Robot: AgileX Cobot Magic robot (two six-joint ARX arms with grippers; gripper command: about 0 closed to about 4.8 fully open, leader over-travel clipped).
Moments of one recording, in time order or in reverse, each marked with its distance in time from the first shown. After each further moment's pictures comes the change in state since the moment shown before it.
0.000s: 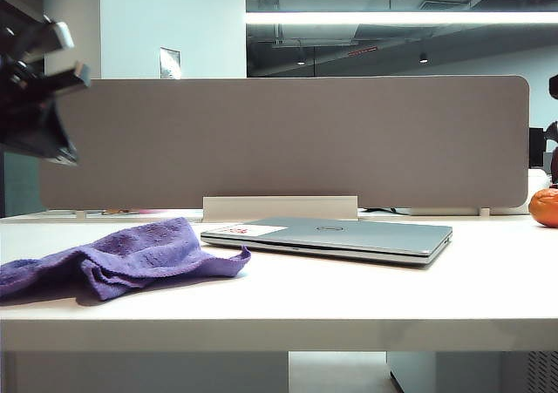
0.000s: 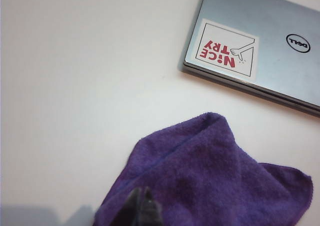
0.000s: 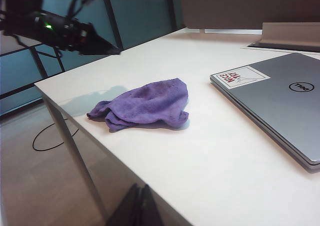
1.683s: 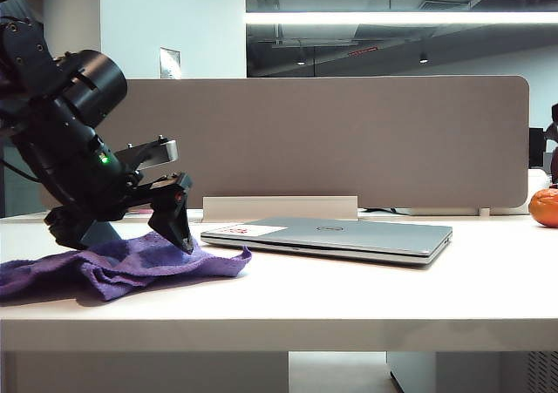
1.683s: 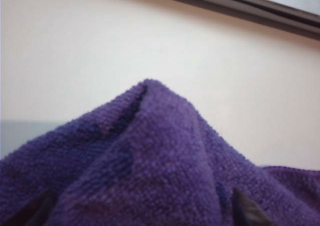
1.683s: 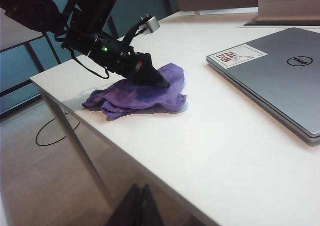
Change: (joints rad) left arm -0.163 0.541 0.258 0.001 0.007 0.004; right arm 0.000 0.000 0.000 -0.080 0.016 0.000
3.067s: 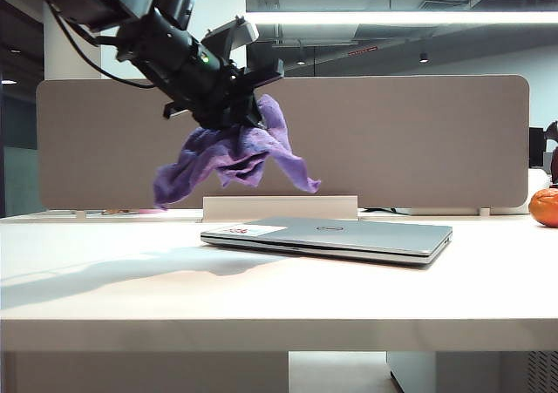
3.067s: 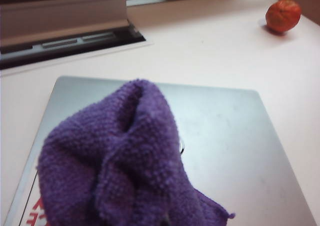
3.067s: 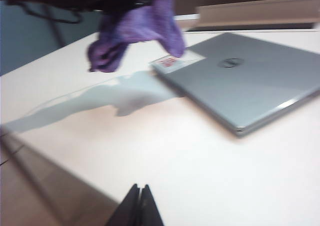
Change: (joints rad) left arm -0.183 0.024 0.314 0.187 -0.055 -0.004; right arm 0.000 0.000 0.000 -0.001 0.222 -0.002
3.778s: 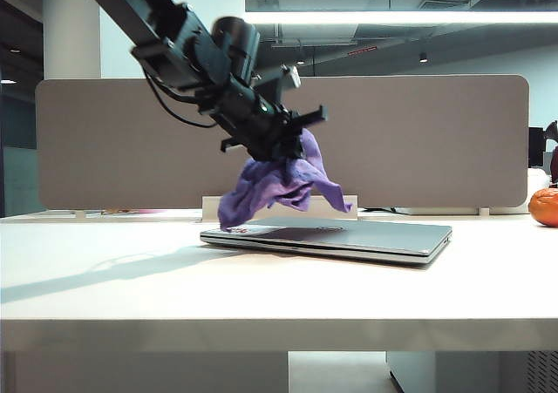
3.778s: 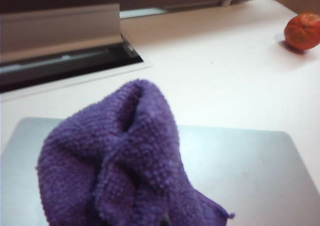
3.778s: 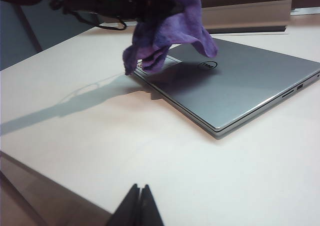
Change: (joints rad) left arm -0.010 0.421 0.497 -0.072 0.000 -0.024; right arm 0.000 0.000 0.000 0.003 0.066 -0.001
